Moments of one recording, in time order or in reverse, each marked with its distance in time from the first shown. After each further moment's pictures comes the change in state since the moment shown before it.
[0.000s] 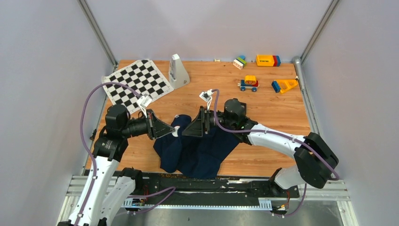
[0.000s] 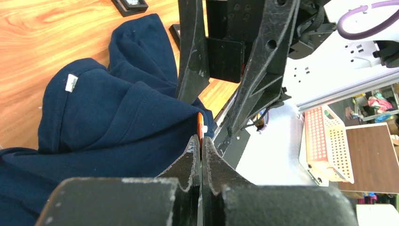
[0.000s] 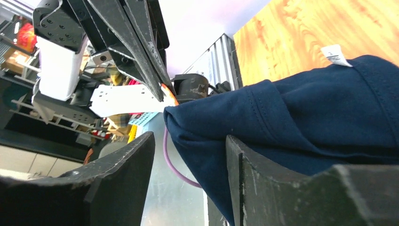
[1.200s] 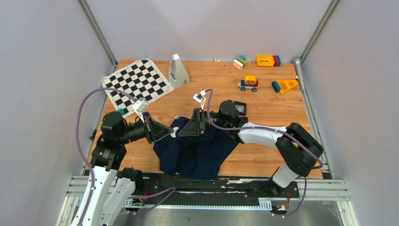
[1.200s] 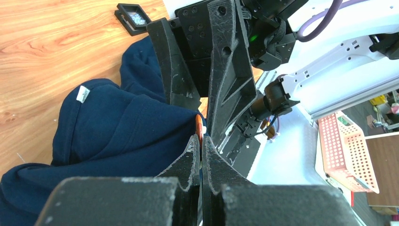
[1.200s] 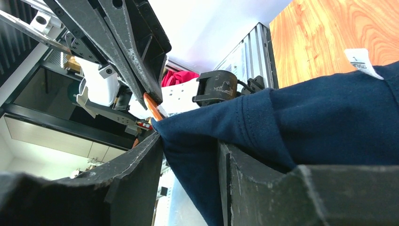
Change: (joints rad) left arm -0.015 -0.117 -0.050 0.056 -0.052 -0.016; right arm 0.010 0.170 -0.005 0.309 -0.114 0.262
